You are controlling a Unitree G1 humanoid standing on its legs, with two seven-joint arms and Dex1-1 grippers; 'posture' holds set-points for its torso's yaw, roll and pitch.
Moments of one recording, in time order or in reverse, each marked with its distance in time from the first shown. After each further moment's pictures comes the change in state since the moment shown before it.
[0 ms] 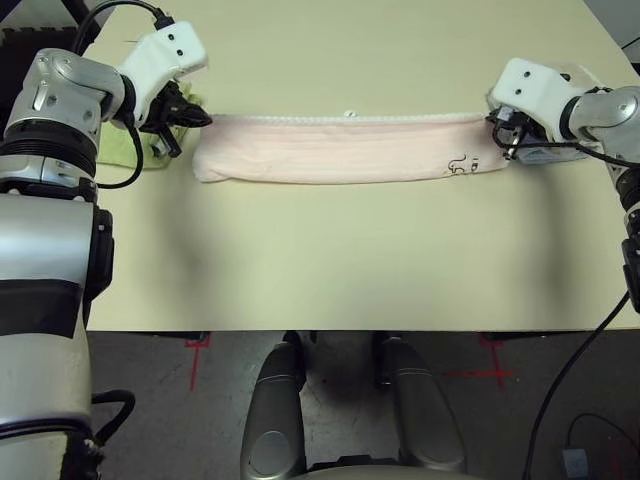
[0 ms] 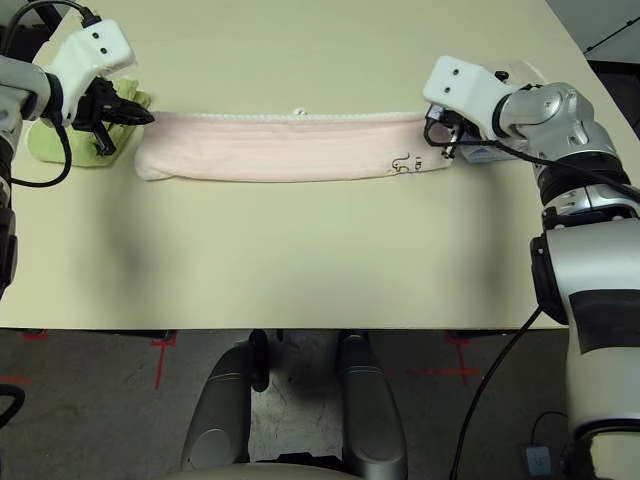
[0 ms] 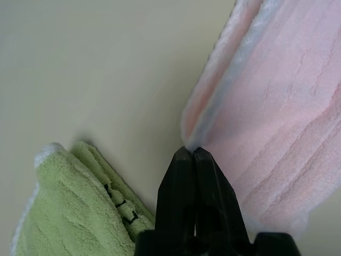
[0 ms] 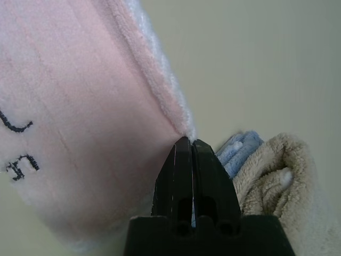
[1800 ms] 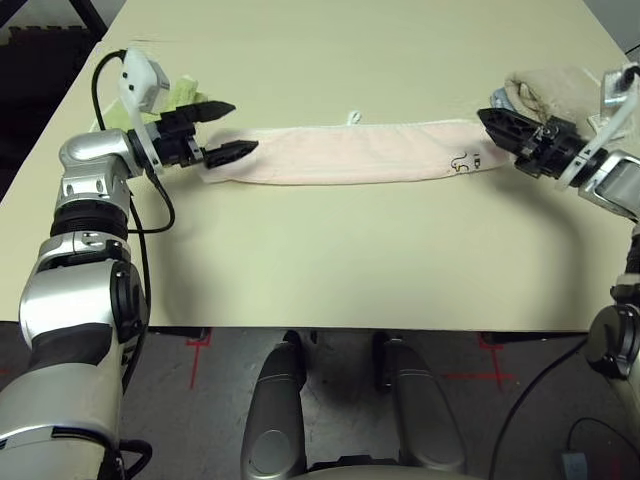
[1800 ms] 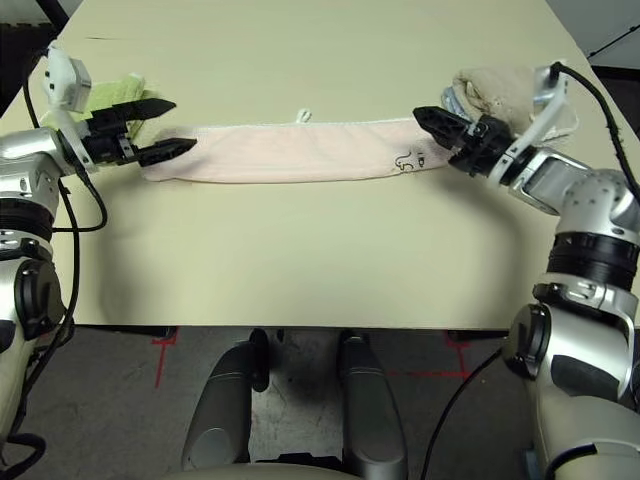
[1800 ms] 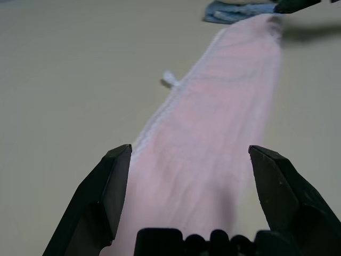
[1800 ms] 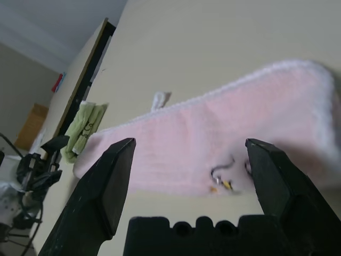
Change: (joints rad) left arm 0.366 -0.090 0.469 -0.209 -0.411 -0.148 -0.324; right arm 0.543 0.140 -0.849 -0.902 1.151 1.452 -0.210
